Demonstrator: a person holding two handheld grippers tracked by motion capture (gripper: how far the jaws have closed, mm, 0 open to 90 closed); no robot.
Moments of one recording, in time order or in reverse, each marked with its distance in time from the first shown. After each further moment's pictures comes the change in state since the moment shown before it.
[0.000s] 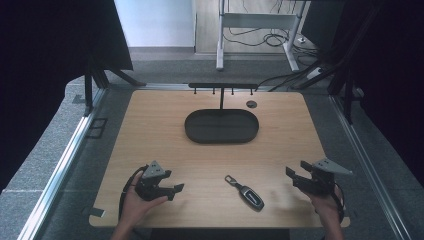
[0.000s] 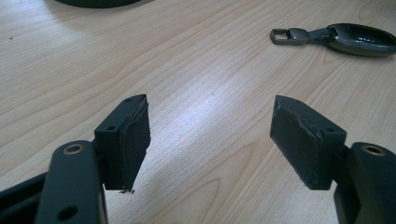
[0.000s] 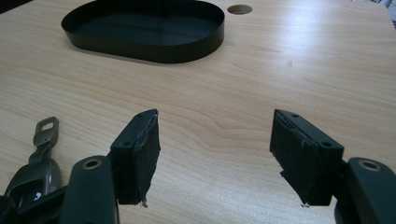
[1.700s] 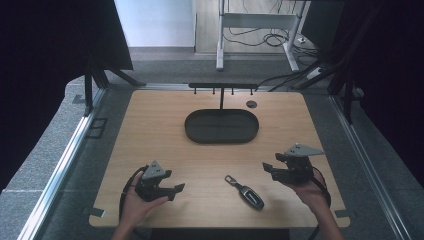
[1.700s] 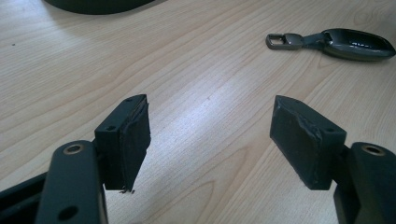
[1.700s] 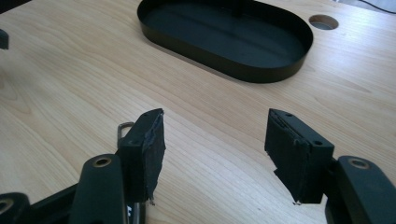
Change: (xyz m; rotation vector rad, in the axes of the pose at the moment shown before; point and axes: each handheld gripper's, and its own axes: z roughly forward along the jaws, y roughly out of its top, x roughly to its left) left arm -0.005 0.002 -0.003 -0.009 0.002 0.002; right arm 0.060 0.059 0.018 0.127 0.165 -0.154
